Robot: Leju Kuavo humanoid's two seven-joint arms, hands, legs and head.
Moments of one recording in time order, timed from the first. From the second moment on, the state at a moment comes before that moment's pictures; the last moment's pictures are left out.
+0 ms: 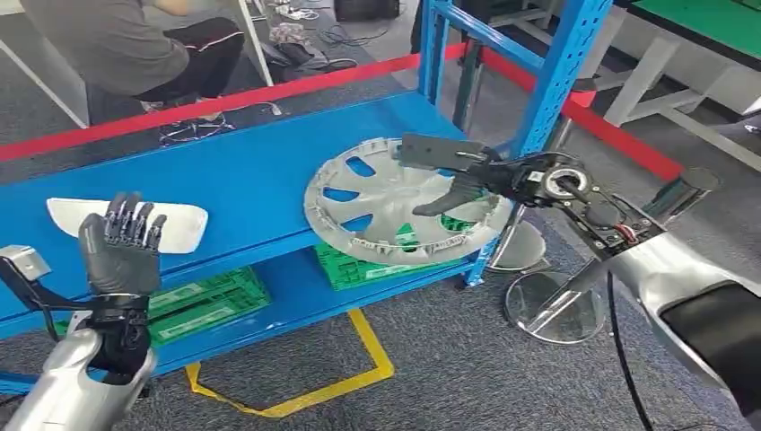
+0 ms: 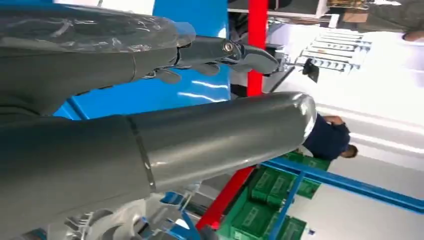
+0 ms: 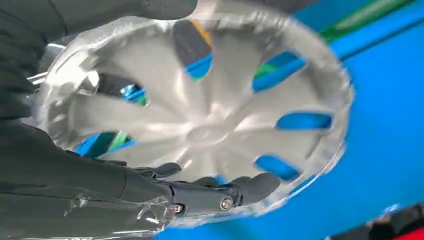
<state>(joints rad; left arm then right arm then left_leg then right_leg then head) -0.36 0.08 -0.38 -1.08 0.32 0.09 -0.36 -0.91 -0.37 0.60 -1.09 0.04 0.57 0.21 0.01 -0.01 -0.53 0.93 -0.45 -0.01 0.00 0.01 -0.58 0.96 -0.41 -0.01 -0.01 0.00</state>
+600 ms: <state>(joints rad) -0.39 0.06 -0.38 -1.06 0.34 0.08 -0.38 -0.87 -0.32 0.76 -1.03 0.07 0.55 0.13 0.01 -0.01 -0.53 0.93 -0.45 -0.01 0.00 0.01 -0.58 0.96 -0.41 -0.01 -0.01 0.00</state>
